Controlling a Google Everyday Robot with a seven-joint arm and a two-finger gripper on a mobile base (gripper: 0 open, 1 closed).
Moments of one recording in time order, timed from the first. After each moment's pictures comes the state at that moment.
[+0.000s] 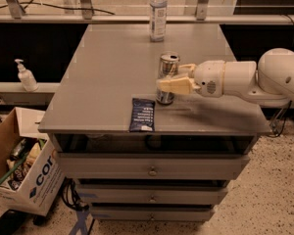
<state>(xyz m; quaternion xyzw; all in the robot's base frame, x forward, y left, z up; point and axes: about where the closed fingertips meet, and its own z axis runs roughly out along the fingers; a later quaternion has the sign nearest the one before) 0.604 -0.067 0.870 -0.41 0.68 0.36 0.50</state>
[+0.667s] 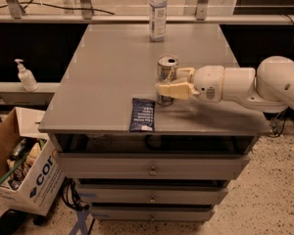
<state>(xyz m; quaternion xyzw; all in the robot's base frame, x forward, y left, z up) 0.595 -0.063 0.861 -0.42 0.66 0.37 0.51</state>
